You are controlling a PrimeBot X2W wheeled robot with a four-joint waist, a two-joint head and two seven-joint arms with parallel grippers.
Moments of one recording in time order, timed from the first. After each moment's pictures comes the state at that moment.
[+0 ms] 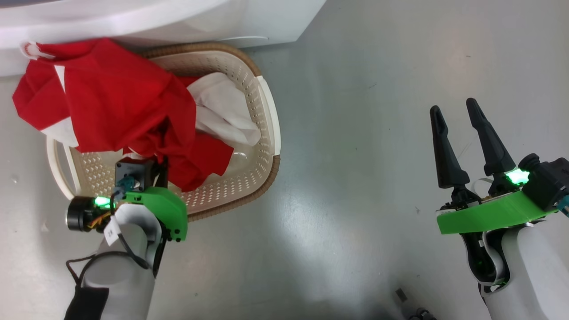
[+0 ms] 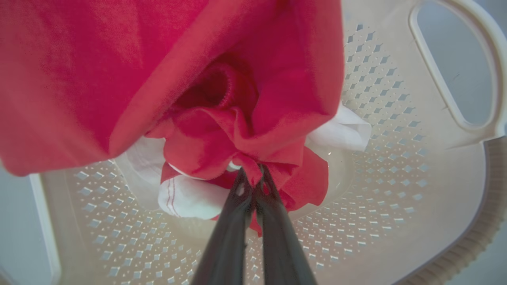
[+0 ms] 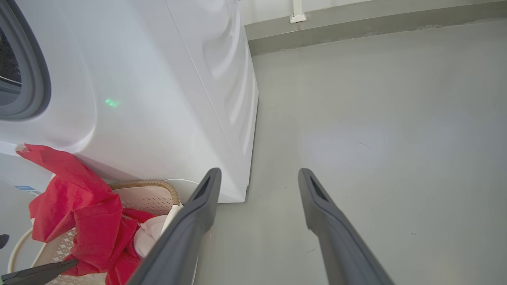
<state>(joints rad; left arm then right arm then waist) -0.80 0.04 -0.15 1.15 -0.11 -0.04 -0.26 -0.31 -0.10 0.06 0.13 0.42 0.13 -0.26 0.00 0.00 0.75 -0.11</state>
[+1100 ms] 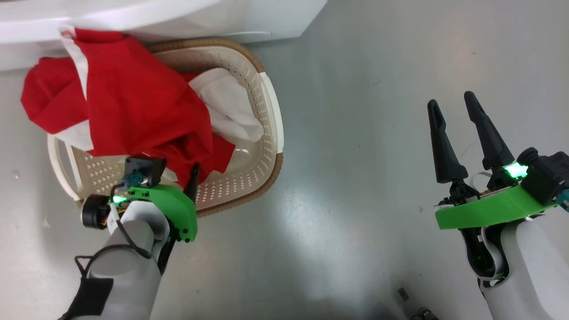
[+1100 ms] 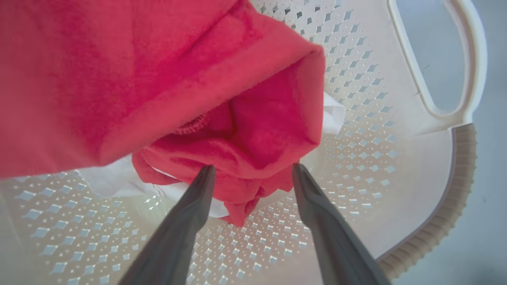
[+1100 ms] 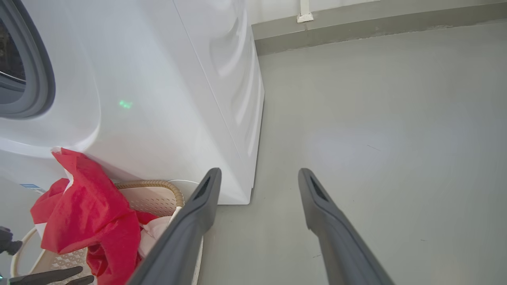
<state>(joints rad) -0.87 0.03 -0.30 1.28 -0.28 -0.13 -0.25 -0.34 -0.11 0.07 0.13 0.42 0.13 -0.26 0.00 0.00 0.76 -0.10</state>
